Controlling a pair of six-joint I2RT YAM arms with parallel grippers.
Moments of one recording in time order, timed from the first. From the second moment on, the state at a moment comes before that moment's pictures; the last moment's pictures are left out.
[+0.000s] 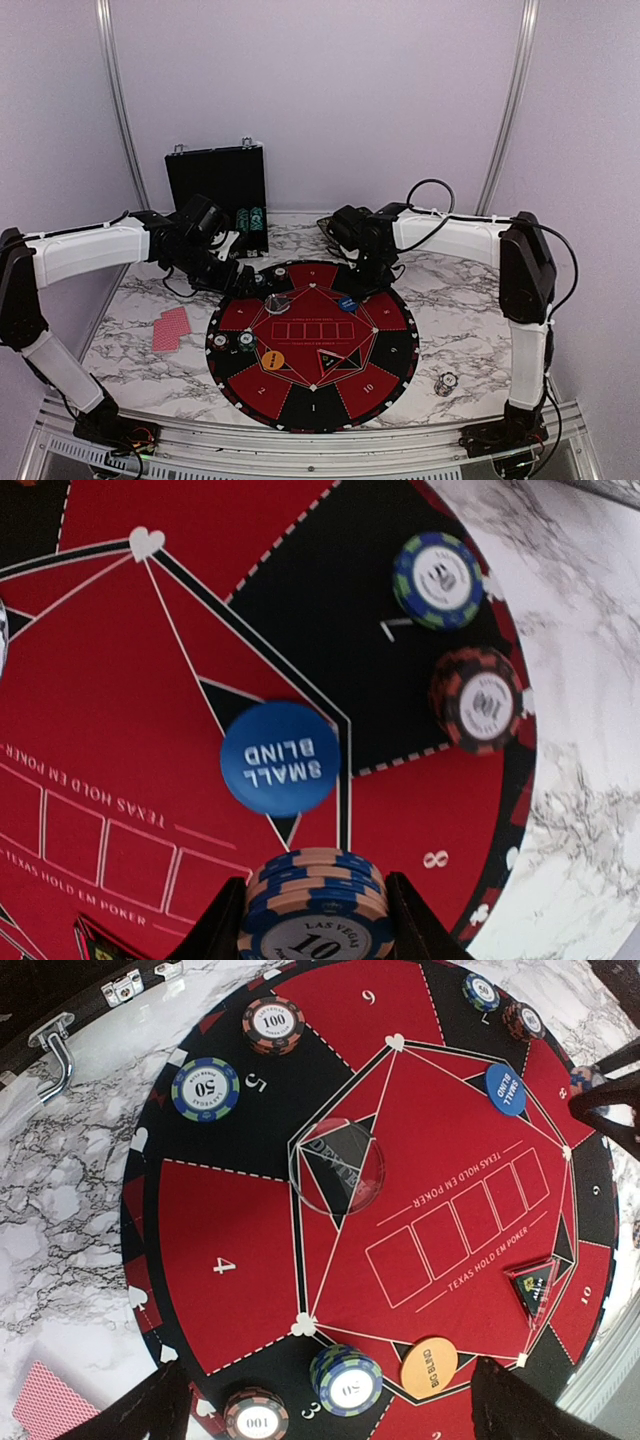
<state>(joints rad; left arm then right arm) -0.60 1.57 1.17 -0.66 0.16 -0.27 0.78 2.05 1.69 -0.99 0.20 0.37</state>
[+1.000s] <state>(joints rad) -0.58 1.56 1.17 -0.65 0.18 -0.27 0.71 2.41 2.07 -0.97 0.15 0.28</state>
